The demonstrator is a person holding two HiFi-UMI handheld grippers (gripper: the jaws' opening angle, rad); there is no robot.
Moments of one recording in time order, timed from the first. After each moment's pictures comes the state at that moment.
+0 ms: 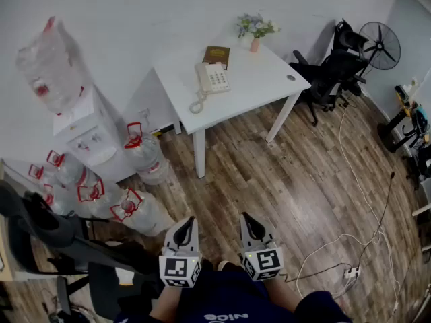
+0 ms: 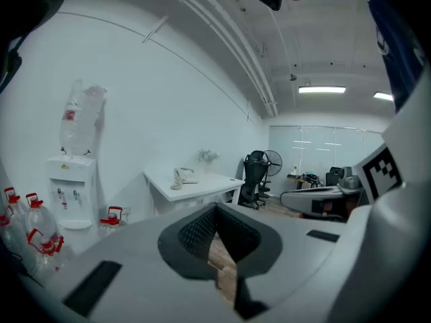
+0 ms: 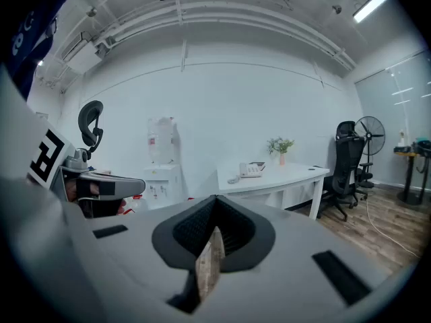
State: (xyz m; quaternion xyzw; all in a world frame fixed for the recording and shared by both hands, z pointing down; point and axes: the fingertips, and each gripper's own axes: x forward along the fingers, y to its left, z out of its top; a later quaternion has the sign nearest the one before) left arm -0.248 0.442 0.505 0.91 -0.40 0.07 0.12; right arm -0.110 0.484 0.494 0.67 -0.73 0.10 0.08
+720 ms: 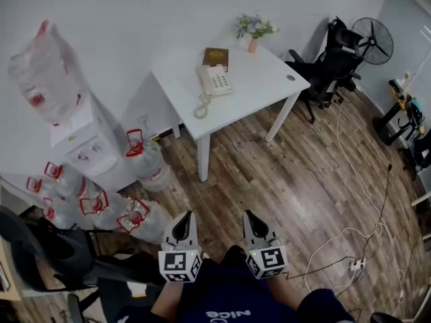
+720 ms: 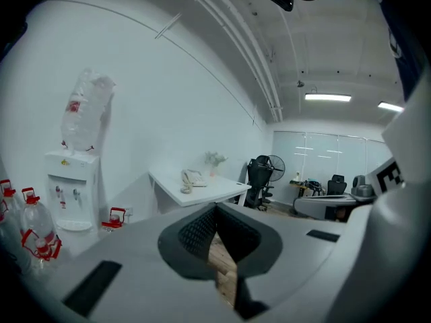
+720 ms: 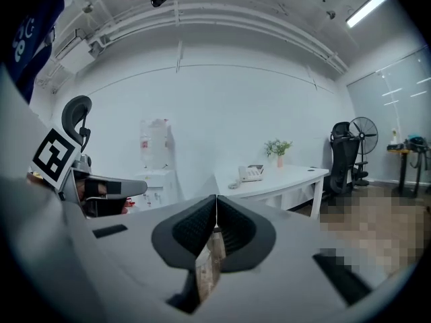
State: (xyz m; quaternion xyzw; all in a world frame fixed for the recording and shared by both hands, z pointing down) left arm -0.291 0.367 0.506 0.90 -0.40 0.05 0.14; right arm -0.145 0.433 0.492 0.69 -0.71 0.09 0.06
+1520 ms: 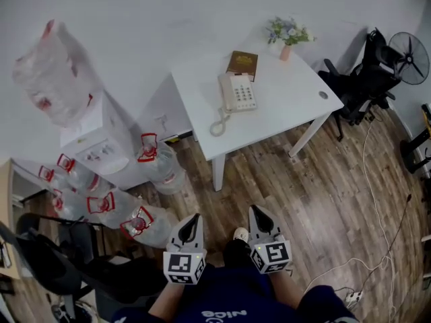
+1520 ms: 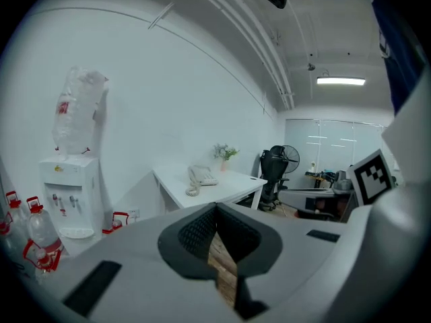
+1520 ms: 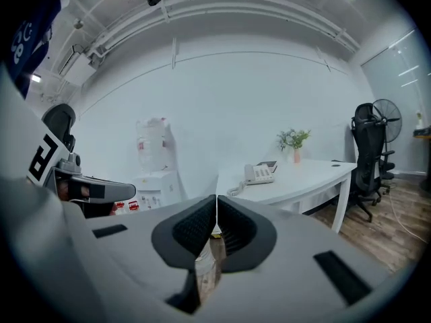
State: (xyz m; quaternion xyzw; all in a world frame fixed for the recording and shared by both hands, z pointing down) left arm -0.222 0.277 0.516 0.88 -0.45 0.09 0.13; right arm -0.066 0.295 0.510 0.64 -0.76 0.11 0.05
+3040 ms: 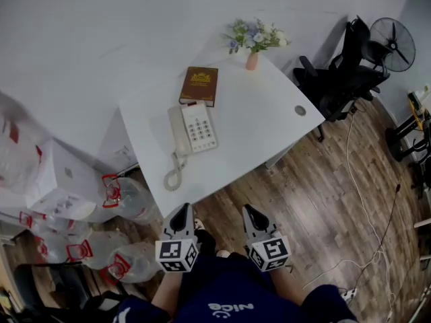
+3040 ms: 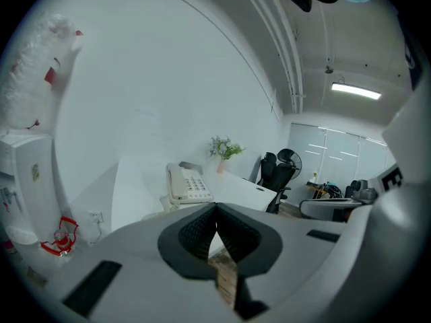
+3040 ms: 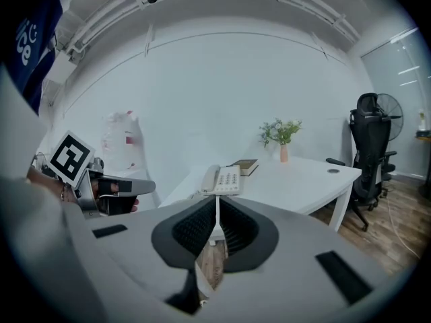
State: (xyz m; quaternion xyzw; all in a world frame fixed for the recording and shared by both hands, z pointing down) left arm -0.042 0.043 0.534 0.88 -0.42 0.08 0.19; right arm 0.110 0.116 0.517 0.65 -0.75 0.14 0.07
